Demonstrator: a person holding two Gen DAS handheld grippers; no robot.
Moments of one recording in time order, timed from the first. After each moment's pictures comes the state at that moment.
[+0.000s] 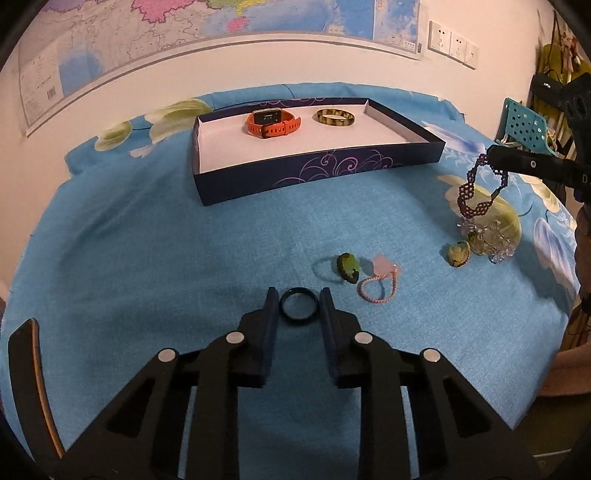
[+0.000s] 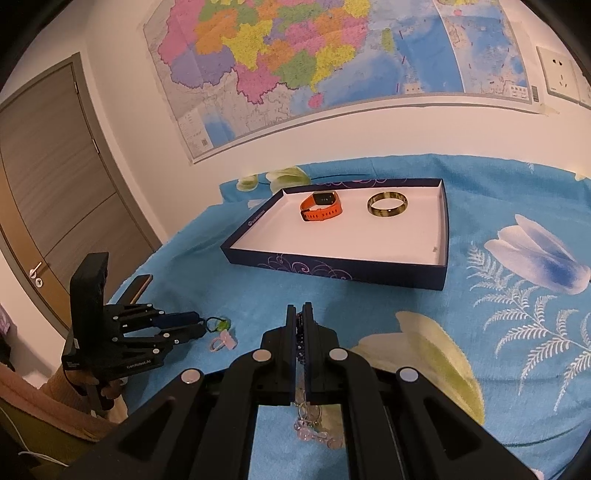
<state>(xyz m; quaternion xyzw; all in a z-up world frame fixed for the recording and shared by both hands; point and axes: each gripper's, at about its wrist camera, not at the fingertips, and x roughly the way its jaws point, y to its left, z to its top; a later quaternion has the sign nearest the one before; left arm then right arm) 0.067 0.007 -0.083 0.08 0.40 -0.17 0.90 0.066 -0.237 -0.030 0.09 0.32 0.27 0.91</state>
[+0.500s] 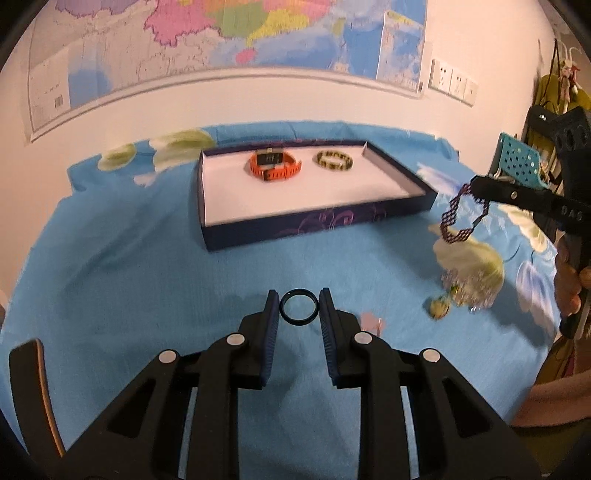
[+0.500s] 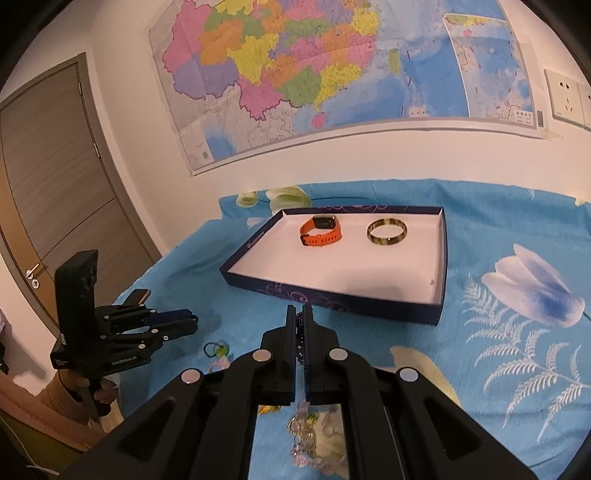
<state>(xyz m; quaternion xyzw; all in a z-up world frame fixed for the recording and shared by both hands) 0.075 0.011 -0.050 0.04 0.36 -0.18 0.92 0.082 -0.236 -0.008 0.08 0.29 0.27 0.91</state>
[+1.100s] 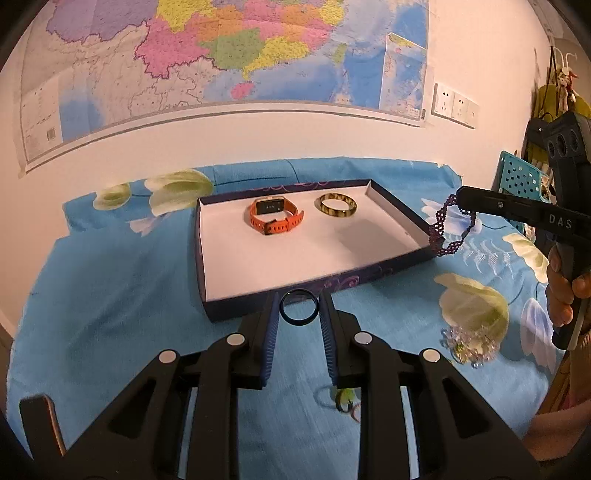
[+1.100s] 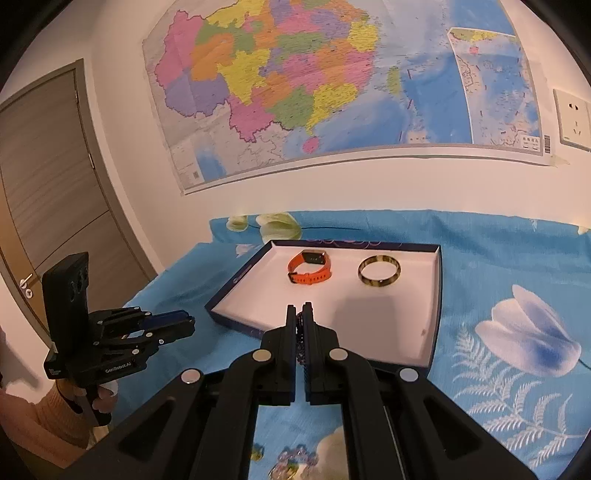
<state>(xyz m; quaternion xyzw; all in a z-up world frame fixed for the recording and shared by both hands) 0.115 0.001 -0.022 0.04 0.32 -0.18 0.93 0.121 -0.236 0.014 0.08 0.27 0.25 0.92</state>
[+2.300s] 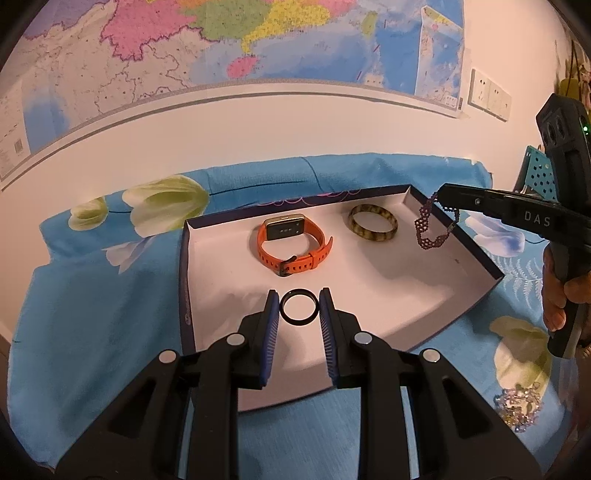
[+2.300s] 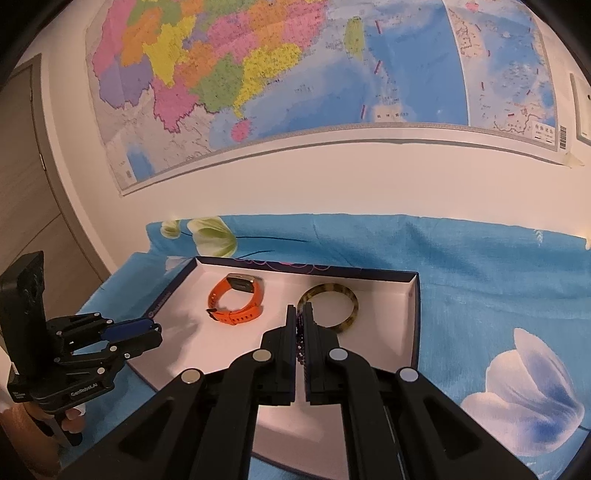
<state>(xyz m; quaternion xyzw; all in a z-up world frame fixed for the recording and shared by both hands) 0.219 -0.022 -0.037 0.06 0.35 -0.16 0.92 0.234 -0.236 -0.009 0.06 0.31 0.19 0.93</state>
